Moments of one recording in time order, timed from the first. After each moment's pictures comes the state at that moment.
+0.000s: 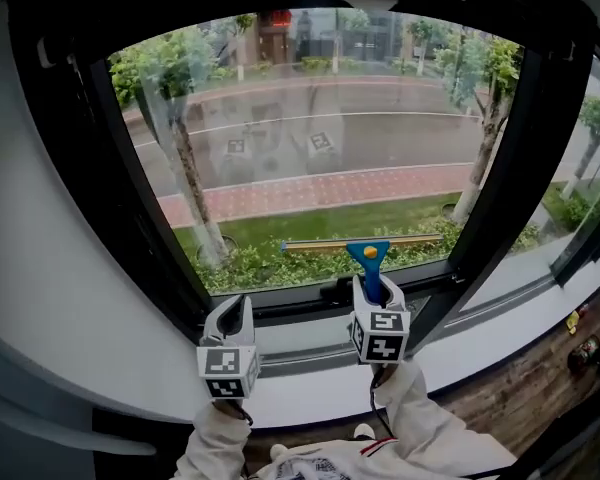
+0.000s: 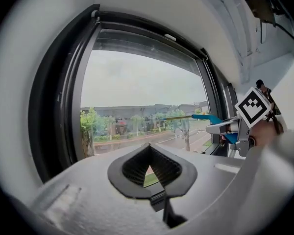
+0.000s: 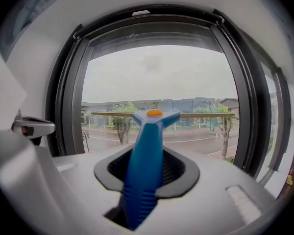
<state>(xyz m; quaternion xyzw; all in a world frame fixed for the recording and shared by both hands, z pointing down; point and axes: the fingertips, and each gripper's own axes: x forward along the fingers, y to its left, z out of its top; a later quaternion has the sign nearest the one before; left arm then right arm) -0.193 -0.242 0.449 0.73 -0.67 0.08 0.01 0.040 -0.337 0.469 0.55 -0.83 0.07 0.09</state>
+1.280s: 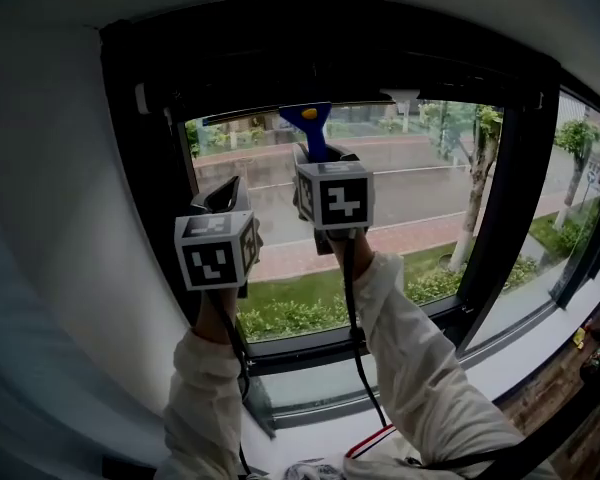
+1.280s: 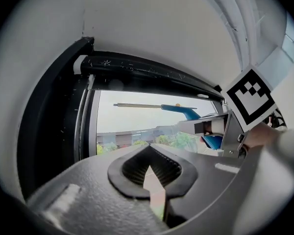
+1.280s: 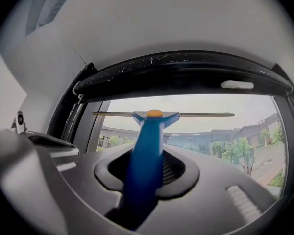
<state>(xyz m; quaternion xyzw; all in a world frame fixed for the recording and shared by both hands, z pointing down) -0.263 -0.293 0.109 0.73 -0.67 0.00 -0.13 -0.155 -0.357 0.073 0.49 -0.86 -0.10 -0.07</state>
